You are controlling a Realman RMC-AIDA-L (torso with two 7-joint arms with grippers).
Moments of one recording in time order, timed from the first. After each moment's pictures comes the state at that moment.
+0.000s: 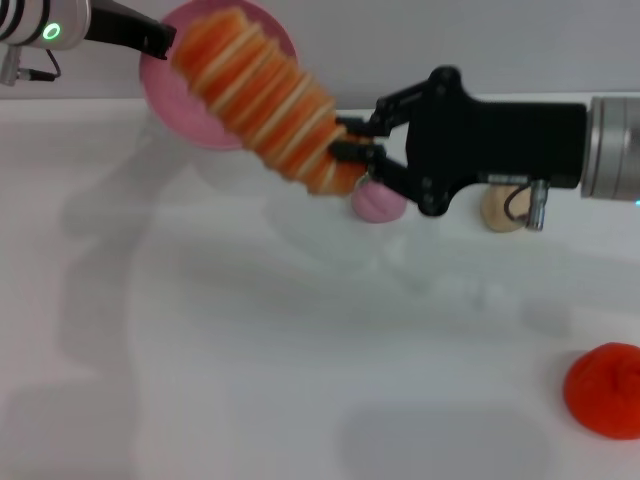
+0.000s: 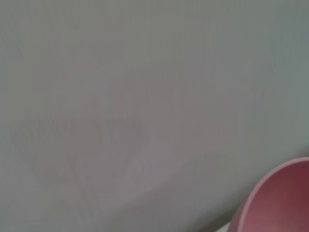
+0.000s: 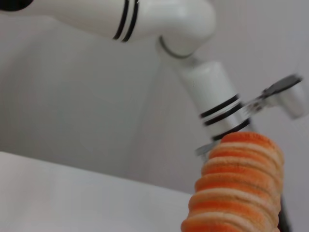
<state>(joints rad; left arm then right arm) -0.88 -2.03 0.92 0.89 2.59 0.94 -2.27 0.38 2.08 -1.35 -1.28 1.57 1.33 -1.85</state>
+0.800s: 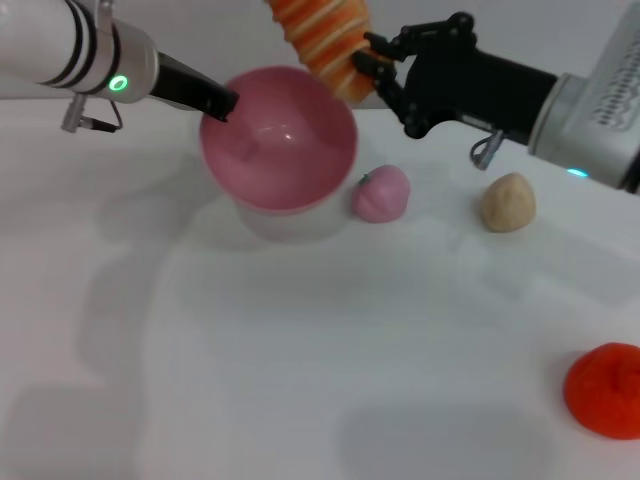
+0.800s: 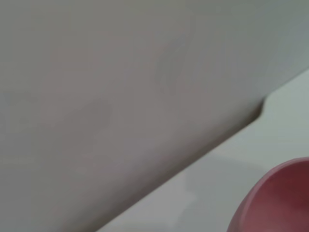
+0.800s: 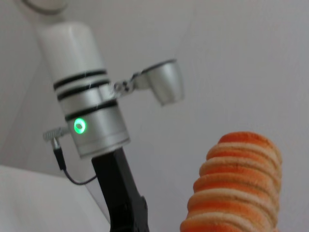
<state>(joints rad) -0.86 -2.06 1.11 0.89 2.55 0.99 -2.36 0.46 2.08 -1.45 -0.92 1.95 0.93 -2.31</state>
